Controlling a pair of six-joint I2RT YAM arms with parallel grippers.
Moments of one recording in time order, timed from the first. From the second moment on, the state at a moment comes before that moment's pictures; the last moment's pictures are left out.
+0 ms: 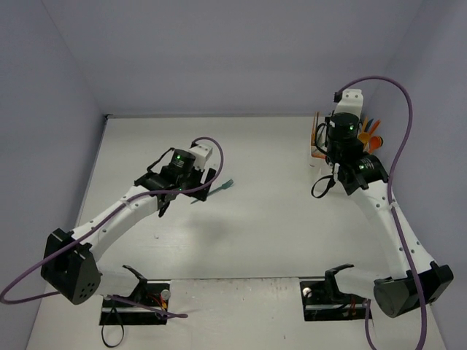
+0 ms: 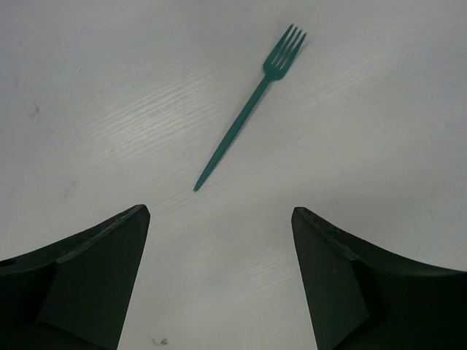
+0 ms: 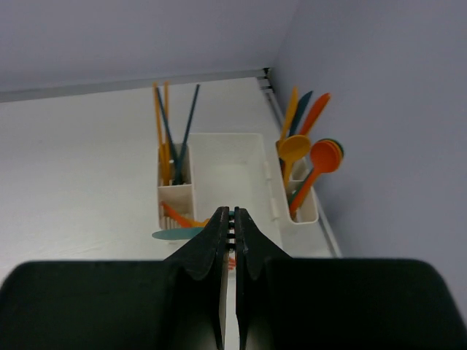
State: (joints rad) left arm -0.58 1.32 1.05 -0.51 -0.08 -0.08; right arm 0.31 1.20 1.31 -0.44 0.62 -0.01
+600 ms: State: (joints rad) left arm -0.53 1.25 0.96 -0.50 -0.10 -0.07; right arm 0.26 1.37 1.25 -0.23 0.65 -0.11
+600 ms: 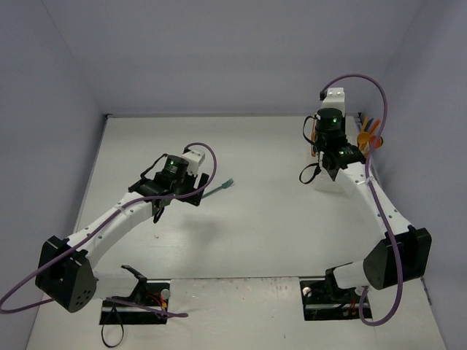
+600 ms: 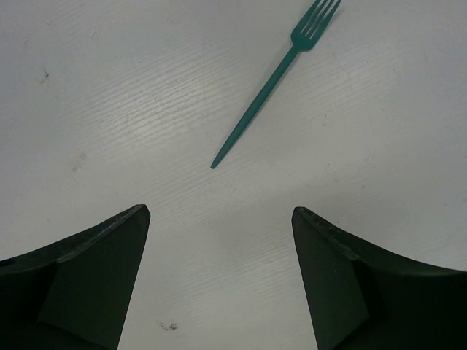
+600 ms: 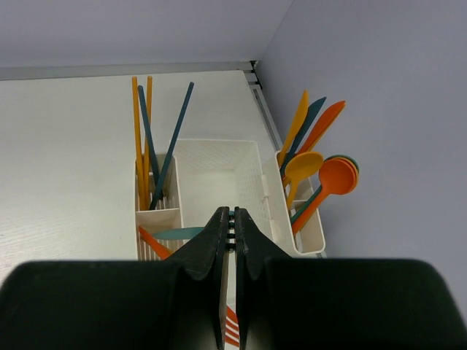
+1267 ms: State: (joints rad) left arm -0.53 1.29 0.95 -0.48 -0.07 -0.06; right arm 0.25 1.39 1.10 -0.18 0.59 -0.08
